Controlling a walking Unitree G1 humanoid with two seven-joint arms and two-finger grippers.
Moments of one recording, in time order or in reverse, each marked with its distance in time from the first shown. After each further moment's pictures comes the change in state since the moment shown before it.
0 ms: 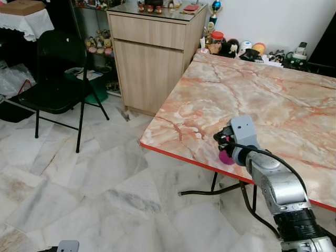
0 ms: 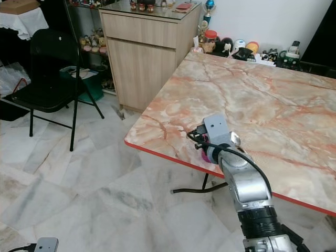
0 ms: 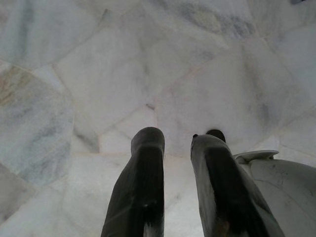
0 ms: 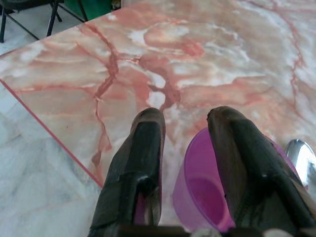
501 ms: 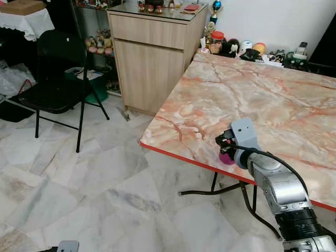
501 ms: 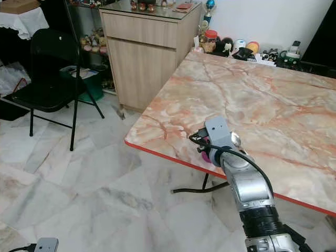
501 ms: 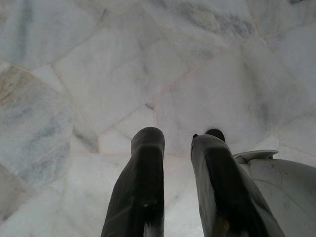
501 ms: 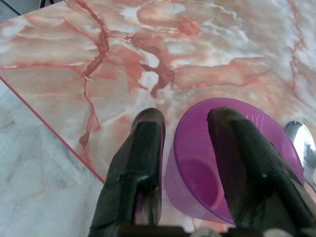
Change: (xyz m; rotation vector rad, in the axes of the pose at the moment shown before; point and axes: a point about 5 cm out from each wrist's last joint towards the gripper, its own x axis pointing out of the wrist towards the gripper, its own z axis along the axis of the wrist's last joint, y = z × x) left arm 0.000 0.000 0.000 -0.001 0.001 -0.001; right arm 0.003 -0.005 -0.011 -0.012 0.058 -0.012
